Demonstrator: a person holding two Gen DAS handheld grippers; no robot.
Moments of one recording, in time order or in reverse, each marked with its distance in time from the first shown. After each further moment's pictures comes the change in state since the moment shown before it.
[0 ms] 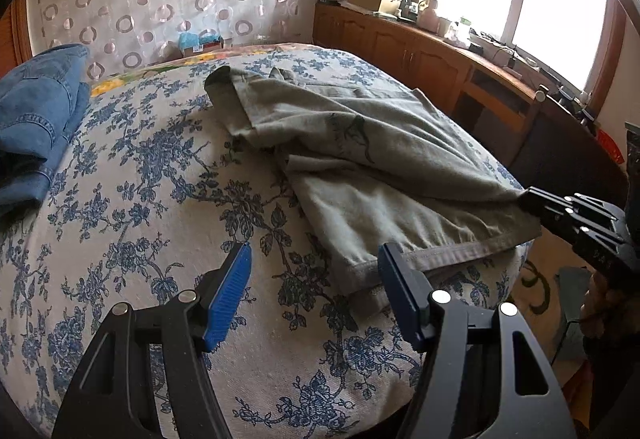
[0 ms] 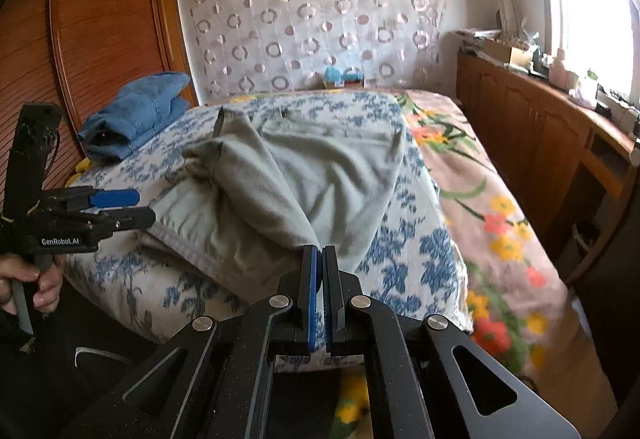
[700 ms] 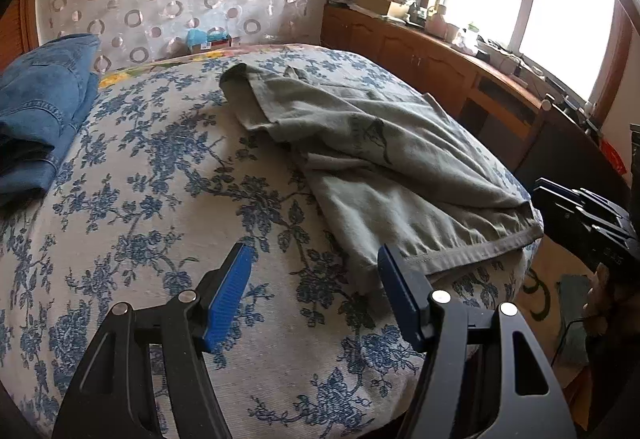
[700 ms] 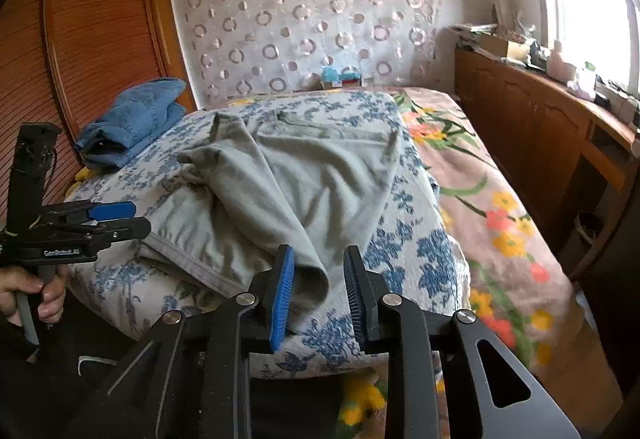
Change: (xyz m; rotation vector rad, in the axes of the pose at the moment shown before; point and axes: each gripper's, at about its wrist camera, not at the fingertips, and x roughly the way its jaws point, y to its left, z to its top) left arm -0.004 0.013 -0.003 -0.038 -0.016 0.008; right arm -0.011 -0.003 0.007 0.013 -0.026 0.010
